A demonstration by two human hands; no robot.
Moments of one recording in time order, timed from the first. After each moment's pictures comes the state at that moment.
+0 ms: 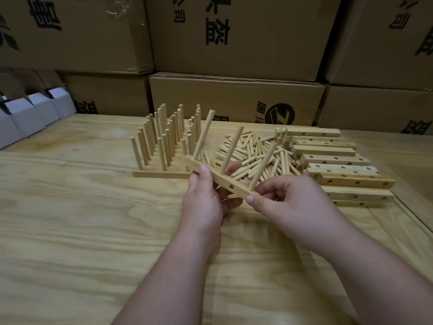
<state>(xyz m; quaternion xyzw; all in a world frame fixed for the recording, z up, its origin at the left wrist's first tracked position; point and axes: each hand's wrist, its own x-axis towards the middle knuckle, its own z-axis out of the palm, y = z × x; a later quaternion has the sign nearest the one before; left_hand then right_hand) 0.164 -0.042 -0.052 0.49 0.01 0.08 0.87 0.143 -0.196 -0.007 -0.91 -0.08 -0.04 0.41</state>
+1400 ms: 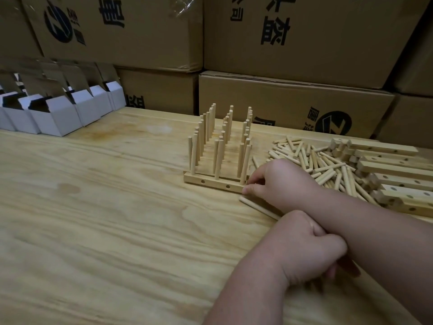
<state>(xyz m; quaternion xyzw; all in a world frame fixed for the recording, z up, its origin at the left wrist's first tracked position) 0.136 -0.043 -0.040 0.80 -0.13 -0.09 0.58 0.251 -0.093 -0.020 -0.95 -0.26 -0.04 0.14</state>
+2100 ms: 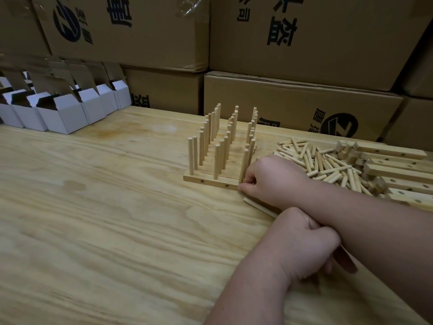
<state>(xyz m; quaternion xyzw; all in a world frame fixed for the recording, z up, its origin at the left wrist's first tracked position) 0.141 -0.041 -0.047 0.75 -0.10 -0.10 0.64 0.262 -0.072 -0.018 -0.94 -0.34 -0.09 0.04</state>
